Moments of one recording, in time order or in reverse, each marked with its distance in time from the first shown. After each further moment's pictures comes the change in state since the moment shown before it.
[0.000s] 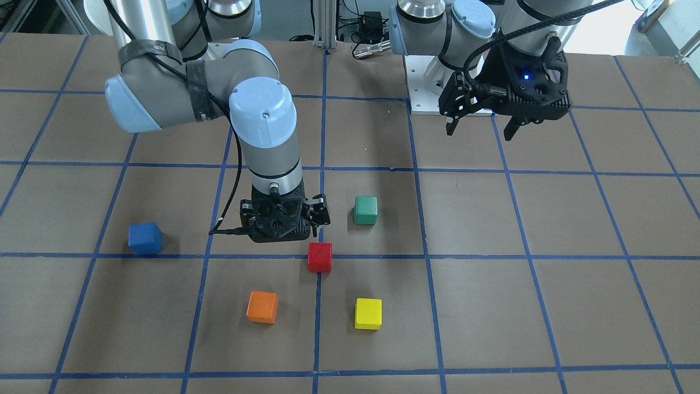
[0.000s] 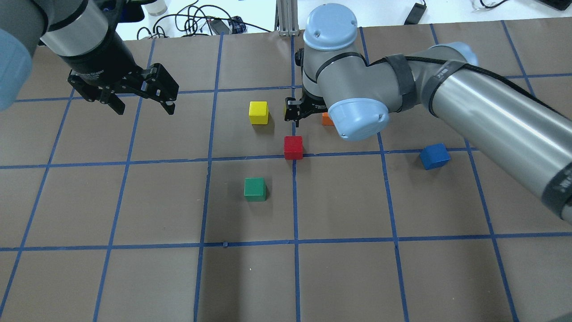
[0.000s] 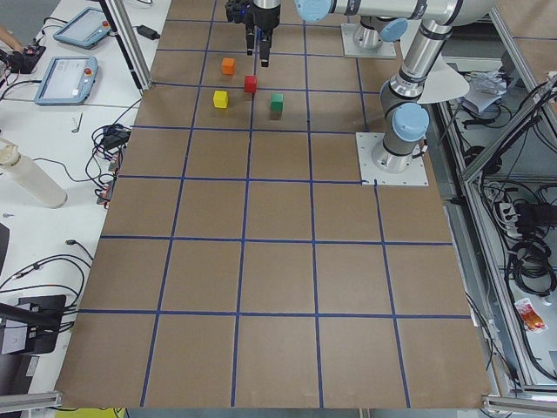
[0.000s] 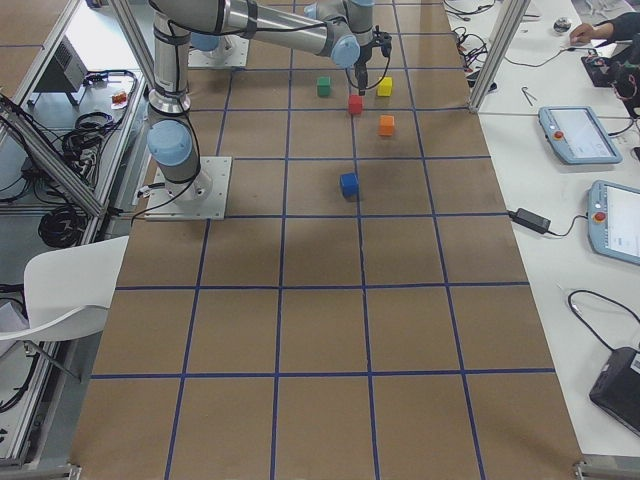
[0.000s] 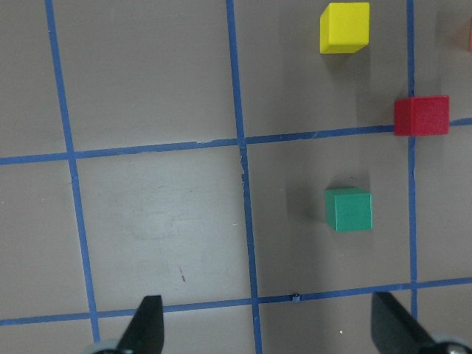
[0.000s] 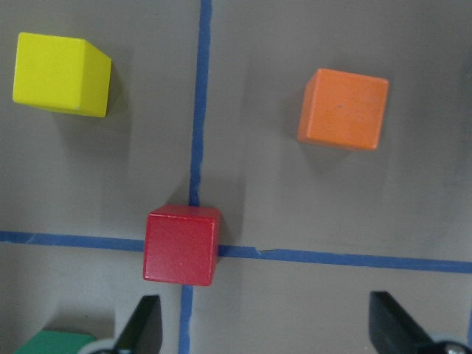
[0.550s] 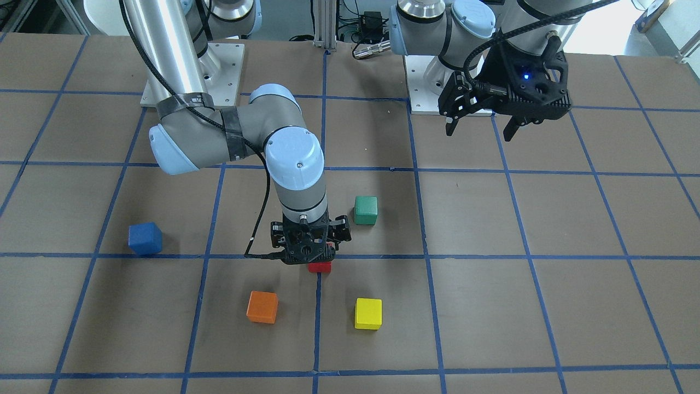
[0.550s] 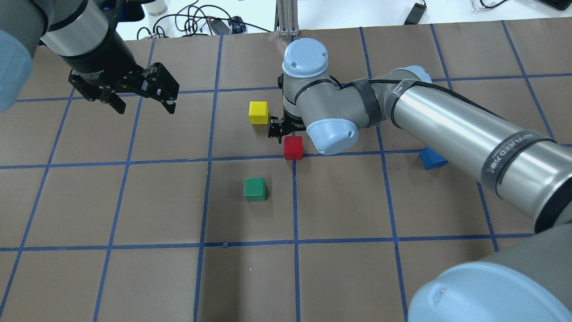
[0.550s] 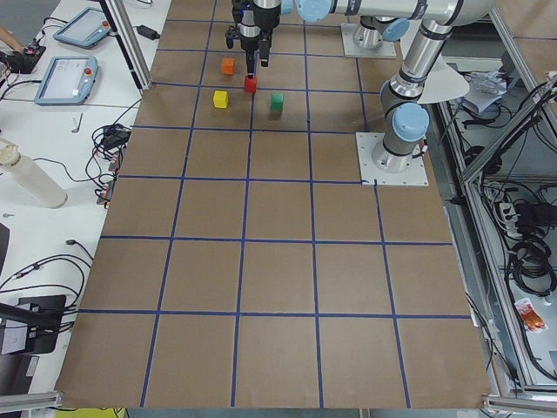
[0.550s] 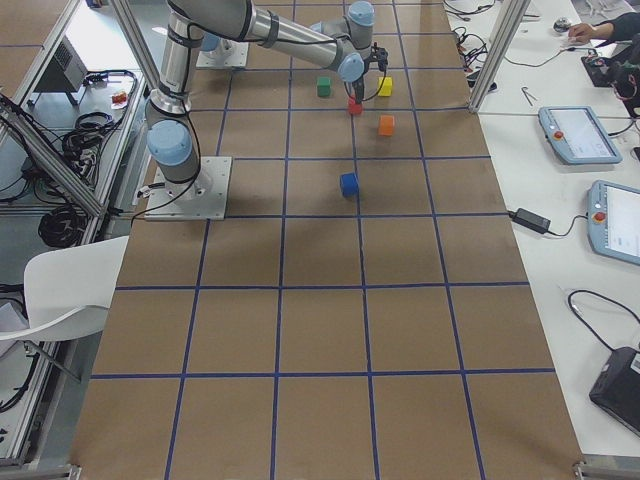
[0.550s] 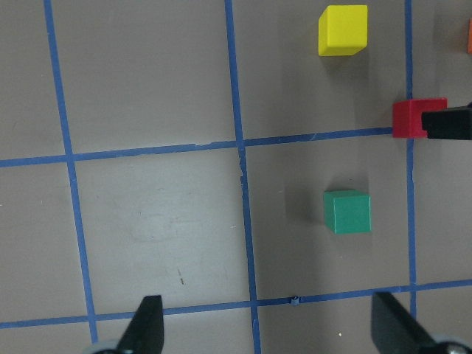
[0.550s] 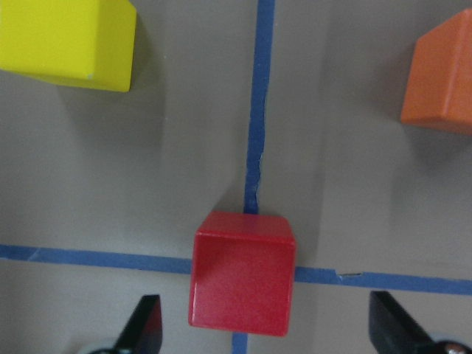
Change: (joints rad) left arm 0.000 0.001 -0.001 0.008 -0.005 -0.001; right arm 0.033 0.133 -0.003 -0.074 0.048 0.035
